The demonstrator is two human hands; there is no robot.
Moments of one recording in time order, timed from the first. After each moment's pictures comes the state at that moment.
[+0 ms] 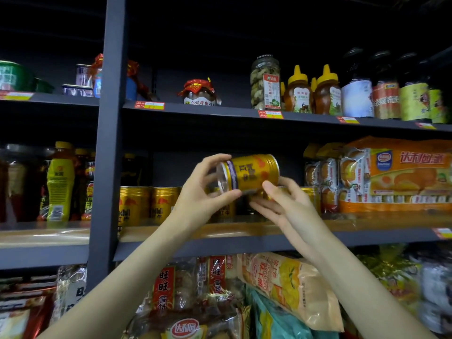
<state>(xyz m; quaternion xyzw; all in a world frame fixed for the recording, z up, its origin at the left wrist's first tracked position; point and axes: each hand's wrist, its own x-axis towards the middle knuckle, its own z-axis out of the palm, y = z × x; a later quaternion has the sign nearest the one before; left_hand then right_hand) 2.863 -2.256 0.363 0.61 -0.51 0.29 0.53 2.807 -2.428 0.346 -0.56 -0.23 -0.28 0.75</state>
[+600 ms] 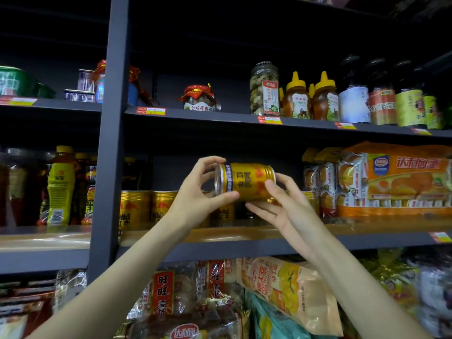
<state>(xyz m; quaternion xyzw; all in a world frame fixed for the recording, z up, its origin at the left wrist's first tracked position) 2.864 -2.252 0.371 0.61 -0.49 0.26 0.57 2.807 -2.427 0.350 -0.55 -0.26 -0.26 0.75</state>
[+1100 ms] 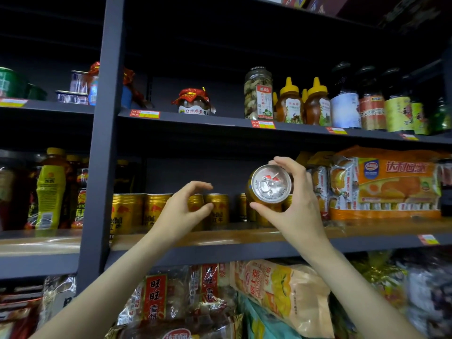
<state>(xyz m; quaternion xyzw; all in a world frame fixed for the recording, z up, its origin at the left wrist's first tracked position) 2.890 -2.242 0.354 0.72 -0.41 0.36 0.42 2.802 -2.440 0.351 -0.71 -0.22 -0.63 0.23</state>
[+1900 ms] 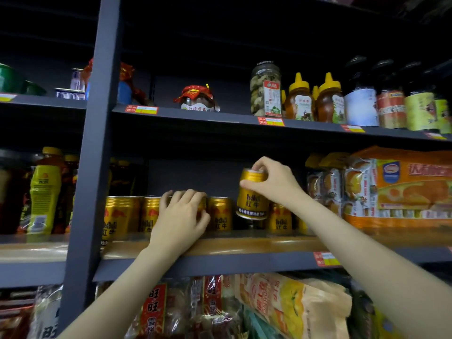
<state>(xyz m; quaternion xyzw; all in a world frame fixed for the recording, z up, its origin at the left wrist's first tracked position) 2.941 -2.255 0.344 0.80 -0.24 0.53 0.12 2.873 -2.452 0.420 -0.86 -0.09 -0.42 0.26</state>
